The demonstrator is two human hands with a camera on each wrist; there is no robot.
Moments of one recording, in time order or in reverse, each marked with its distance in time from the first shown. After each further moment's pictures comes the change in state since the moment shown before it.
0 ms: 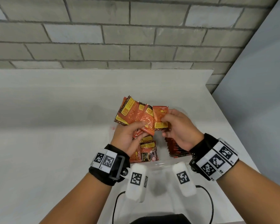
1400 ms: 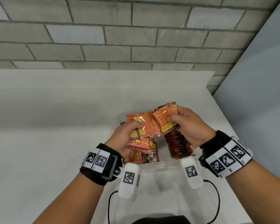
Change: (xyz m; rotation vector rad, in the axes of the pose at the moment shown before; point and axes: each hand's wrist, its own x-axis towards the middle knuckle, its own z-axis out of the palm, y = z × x) left_hand 0.004 0.019 -0.016 0.298 -0.169 -0.323; right_hand 0.000 -0.015 -0.016 -0.226 -0.115 -0.166
